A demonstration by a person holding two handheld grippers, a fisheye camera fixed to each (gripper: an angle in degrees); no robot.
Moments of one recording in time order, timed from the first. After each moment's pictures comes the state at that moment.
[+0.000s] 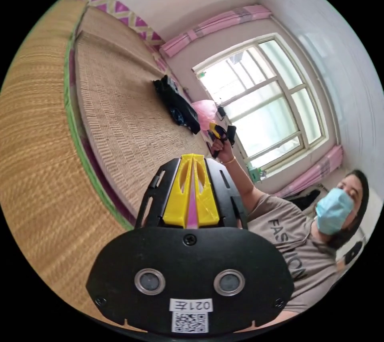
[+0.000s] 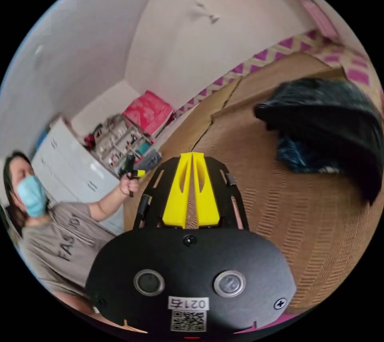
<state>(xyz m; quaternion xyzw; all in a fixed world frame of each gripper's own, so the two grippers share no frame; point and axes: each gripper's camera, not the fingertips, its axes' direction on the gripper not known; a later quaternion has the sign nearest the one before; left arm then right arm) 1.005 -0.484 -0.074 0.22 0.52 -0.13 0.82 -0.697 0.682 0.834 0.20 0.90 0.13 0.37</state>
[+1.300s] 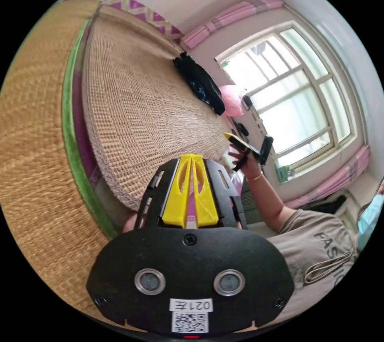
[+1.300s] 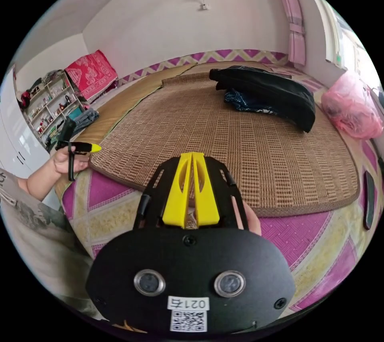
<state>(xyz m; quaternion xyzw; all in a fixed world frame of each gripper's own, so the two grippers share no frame) 1.236 -0.475 -0.027 0.16 0.47 -0.18 0.85 -0.553 0.807 0.976 0.06 0.97 0.21 0.10</state>
